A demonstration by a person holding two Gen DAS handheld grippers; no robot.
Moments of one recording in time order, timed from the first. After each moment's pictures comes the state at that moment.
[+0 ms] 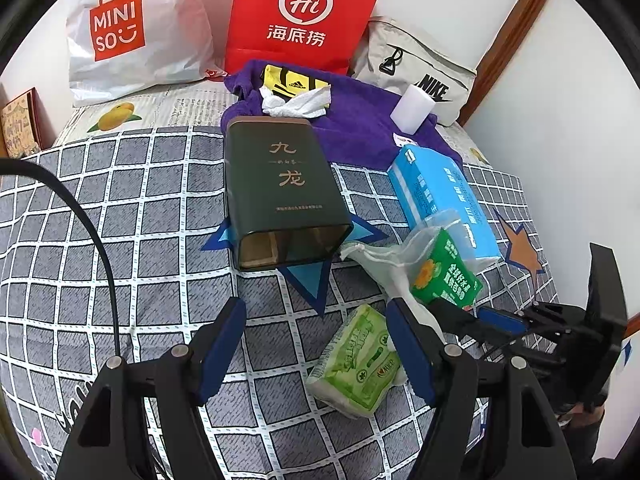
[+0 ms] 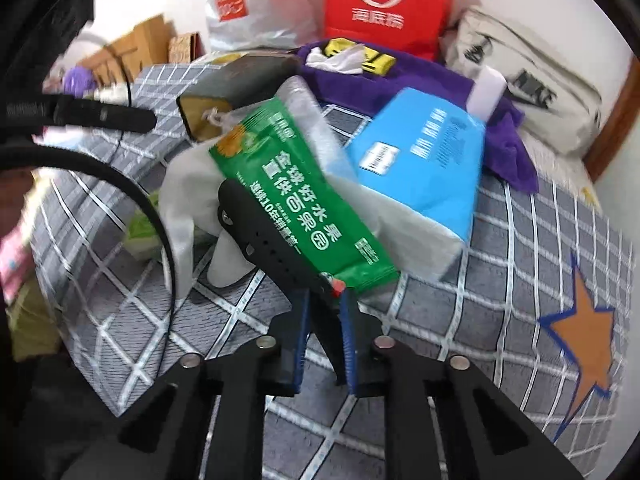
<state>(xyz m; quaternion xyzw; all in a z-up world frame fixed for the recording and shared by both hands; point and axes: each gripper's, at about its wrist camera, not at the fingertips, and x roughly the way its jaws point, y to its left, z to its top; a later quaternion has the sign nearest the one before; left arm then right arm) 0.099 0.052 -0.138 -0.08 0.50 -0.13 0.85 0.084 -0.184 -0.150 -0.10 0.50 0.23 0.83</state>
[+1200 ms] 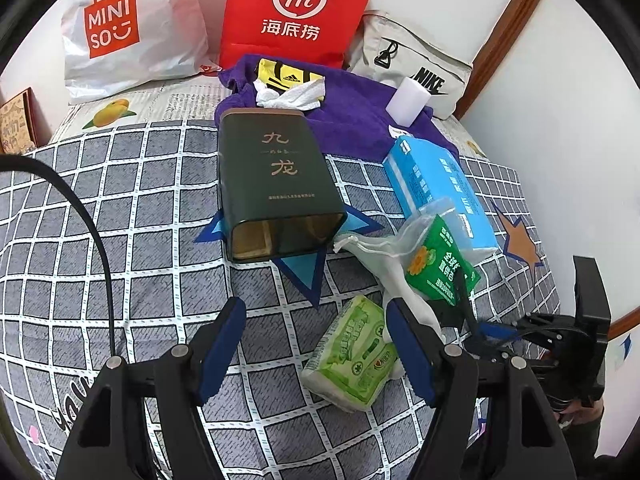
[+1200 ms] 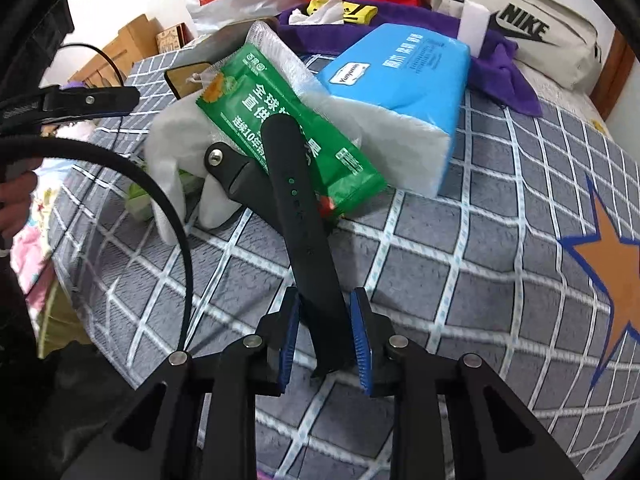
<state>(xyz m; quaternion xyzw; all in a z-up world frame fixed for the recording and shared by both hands) 0.096 0.048 -0.142 -0.08 0.50 -0.13 0.85 0.071 -0.205 -0.173 -0.07 0.55 0.23 0.80</state>
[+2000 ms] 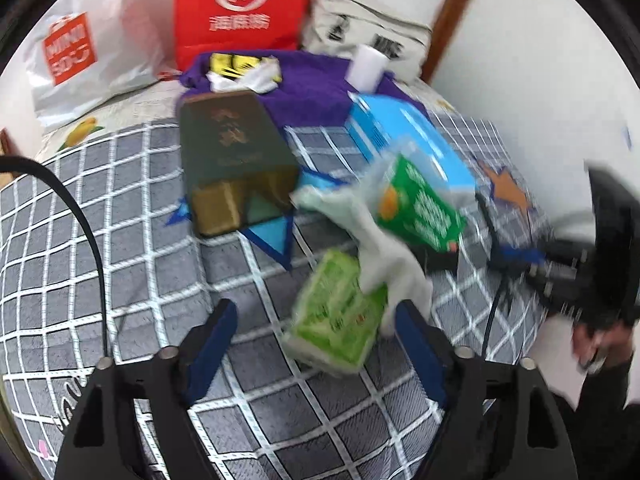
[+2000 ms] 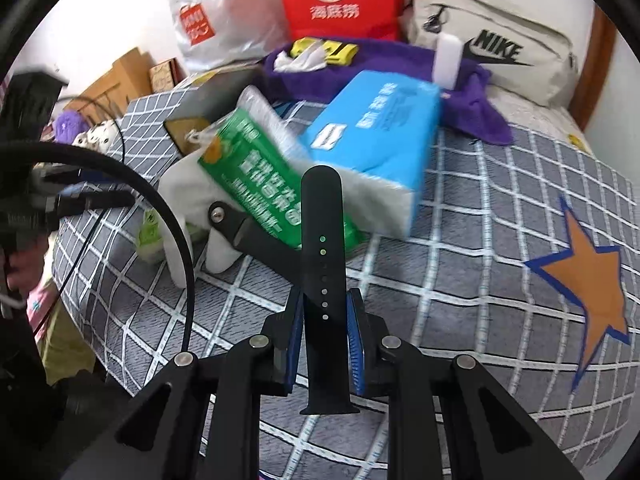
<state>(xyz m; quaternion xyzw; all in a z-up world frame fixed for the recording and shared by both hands) 0.066 0.021 -0.156 0.00 0.50 -0.19 0.84 0.072 -0.219 -0.145 -0.03 0.52 0.21 0.83</state>
